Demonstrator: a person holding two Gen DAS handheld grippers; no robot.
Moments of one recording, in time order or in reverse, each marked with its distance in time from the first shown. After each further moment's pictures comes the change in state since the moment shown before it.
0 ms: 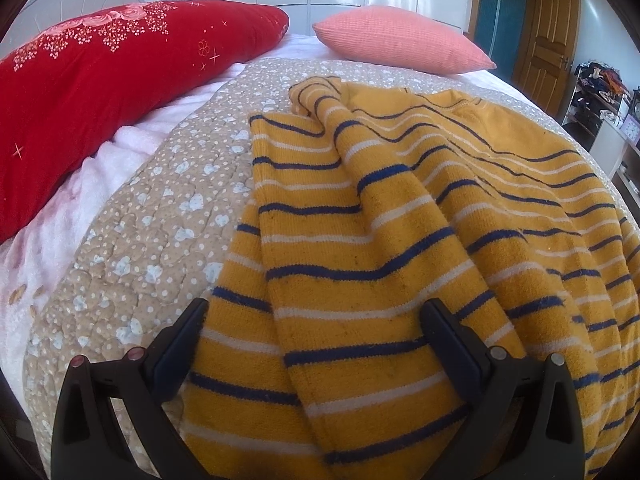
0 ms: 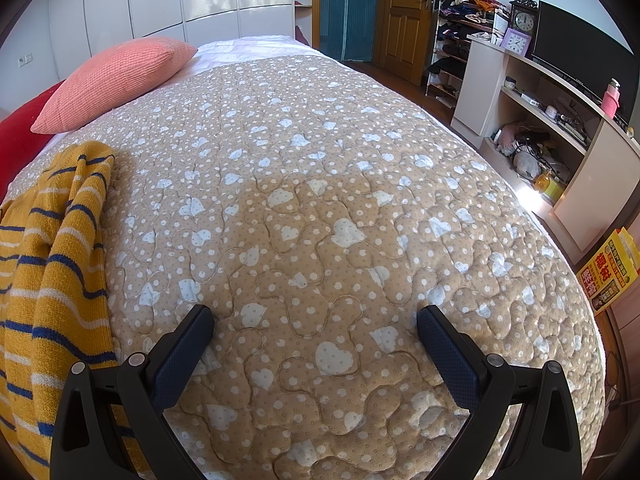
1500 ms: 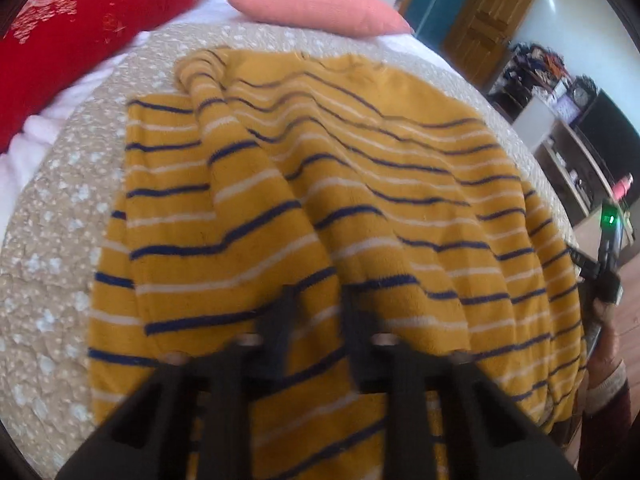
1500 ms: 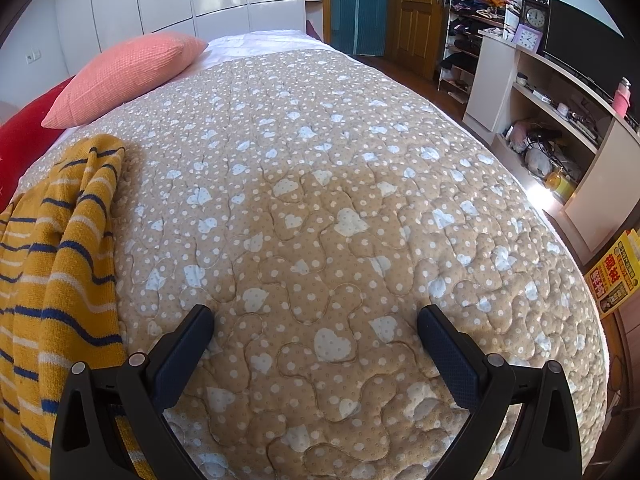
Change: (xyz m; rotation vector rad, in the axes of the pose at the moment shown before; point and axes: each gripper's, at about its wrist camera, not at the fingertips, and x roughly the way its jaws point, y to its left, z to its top) left arm -0.018 -0.030 0.009 0.020 0.175 -0.342; right arm -0.008 -0.008 -0.005 -0.016 0.028 0.050
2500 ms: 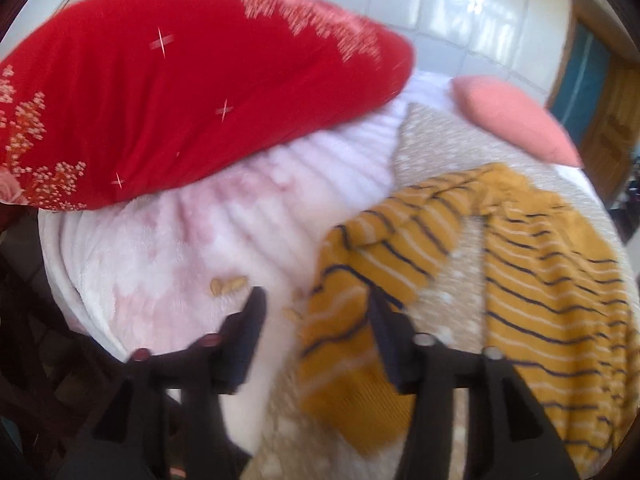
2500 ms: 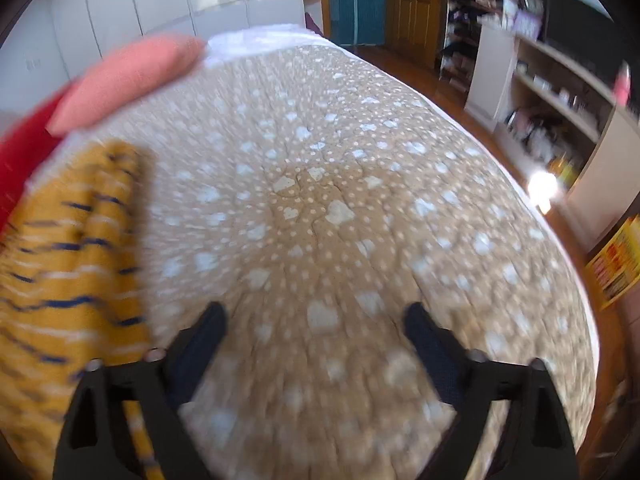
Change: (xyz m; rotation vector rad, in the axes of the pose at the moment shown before) left arm -0.143 0.174 -0.044 -0.294 -0.273 0.441; right arm -0.048 -0.032 -0.005 0.113 0.038 0.162
